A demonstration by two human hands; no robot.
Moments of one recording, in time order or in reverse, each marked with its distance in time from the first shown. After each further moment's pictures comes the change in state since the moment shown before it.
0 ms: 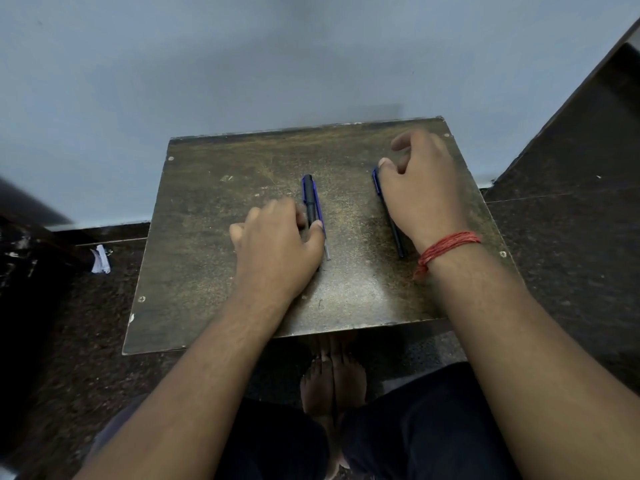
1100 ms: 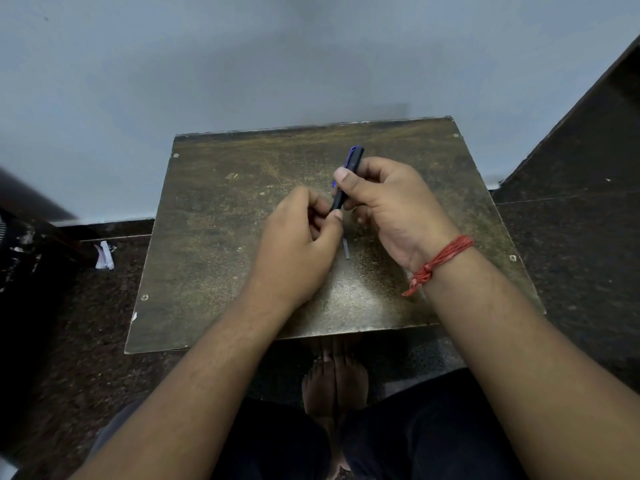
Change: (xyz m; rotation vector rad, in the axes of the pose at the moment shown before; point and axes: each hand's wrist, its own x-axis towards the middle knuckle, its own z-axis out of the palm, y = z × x) left_hand -0.005 0.015 -0.010 -0.475 -0.037 0.082; right_hand -0.019 -0.019 0.021 0.914 -0.466 0.228
